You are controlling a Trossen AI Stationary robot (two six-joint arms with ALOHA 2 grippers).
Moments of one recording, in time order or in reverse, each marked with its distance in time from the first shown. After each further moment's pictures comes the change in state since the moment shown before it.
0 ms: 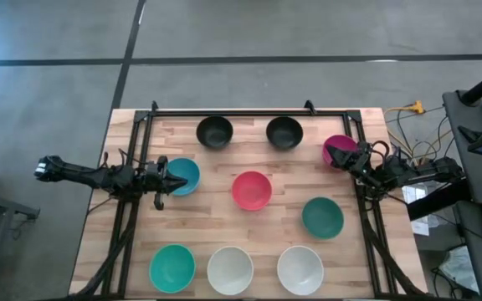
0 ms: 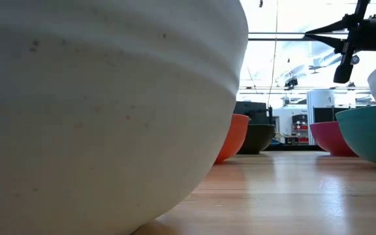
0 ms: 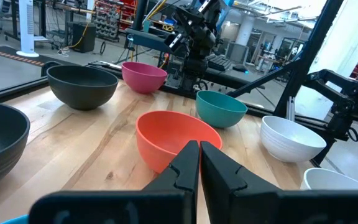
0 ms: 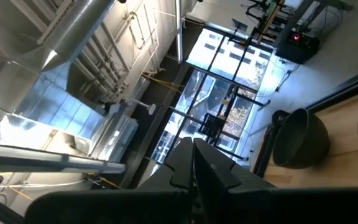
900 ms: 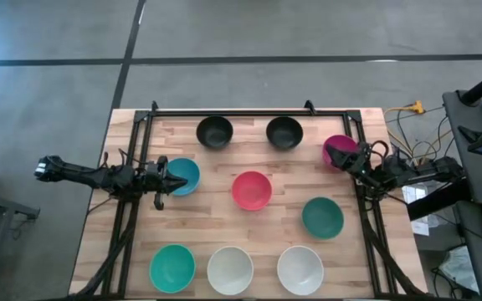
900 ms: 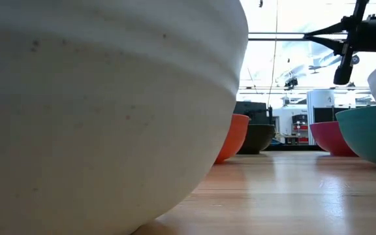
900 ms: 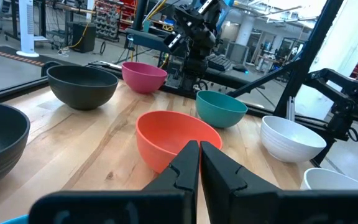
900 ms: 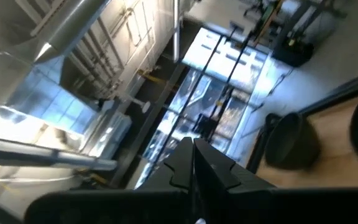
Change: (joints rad) left arm 0.000 0.000 0.000 0.000 0.000 0.000; right arm 0.000 0.024 0.000 0.003 -0.011 -0.030
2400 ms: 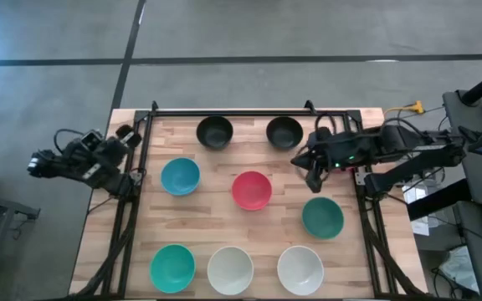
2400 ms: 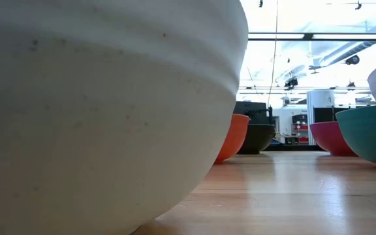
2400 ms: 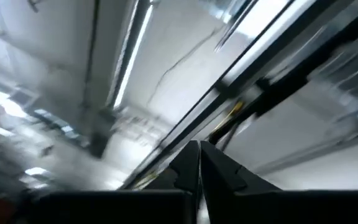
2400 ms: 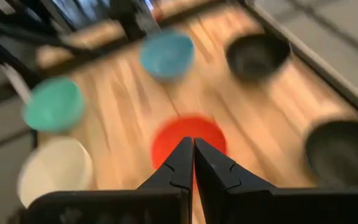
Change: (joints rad) left arm 0.000 0.215 0.345 0.882 0.136 -0.046; right arm 0.003 1.096 1.483 -1.492 -0.383 -0.419
